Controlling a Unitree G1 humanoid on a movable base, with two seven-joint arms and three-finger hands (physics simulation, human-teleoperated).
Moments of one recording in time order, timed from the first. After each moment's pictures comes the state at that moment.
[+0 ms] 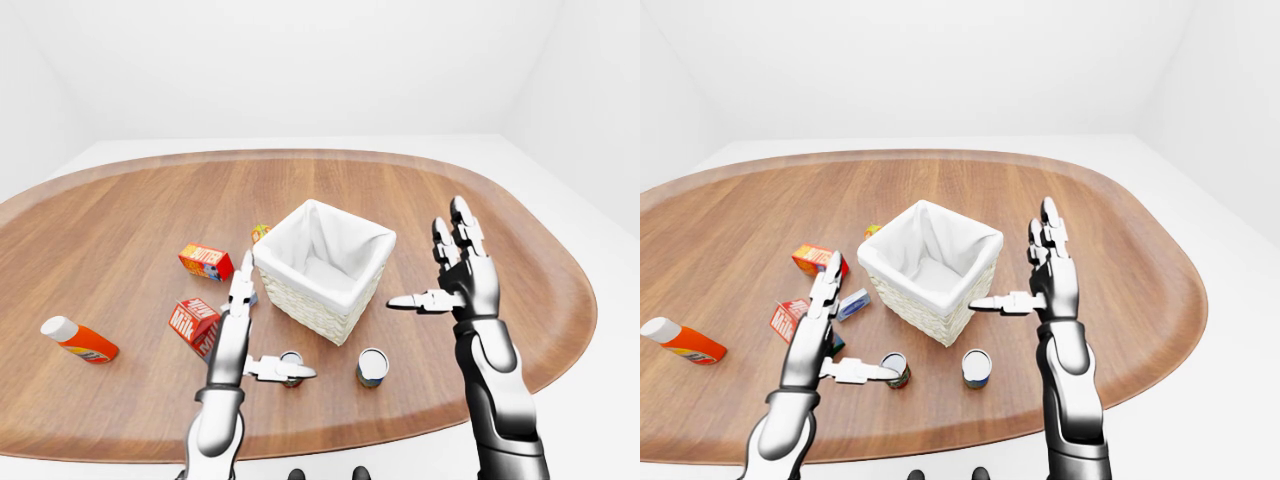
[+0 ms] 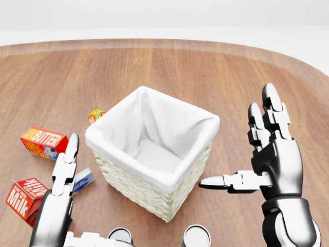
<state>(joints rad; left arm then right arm) 0.30 0.04 -0.15 -0.51 0.36 0.09 0.00 -0.05 -0.05 -0.11 -0.31 0.15 0.09 0.06</state>
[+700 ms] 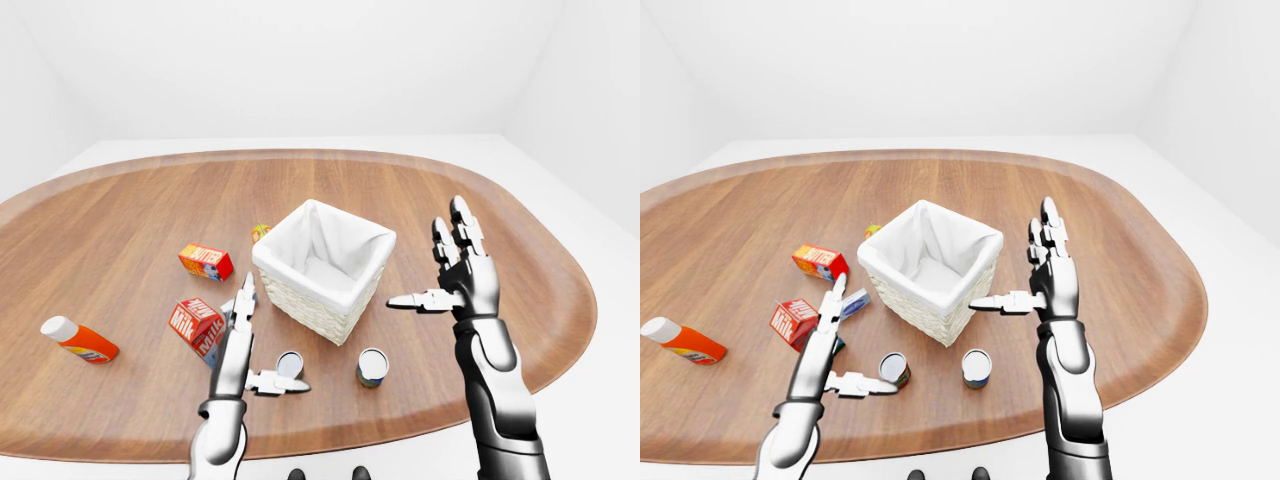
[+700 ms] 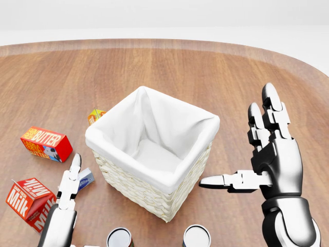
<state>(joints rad) 0.35 0.05 -0.16 -0.41 0.45 0.09 0.05 -0.05 -0.05 -0.11 -0.30 0.15 0.09 0.06</state>
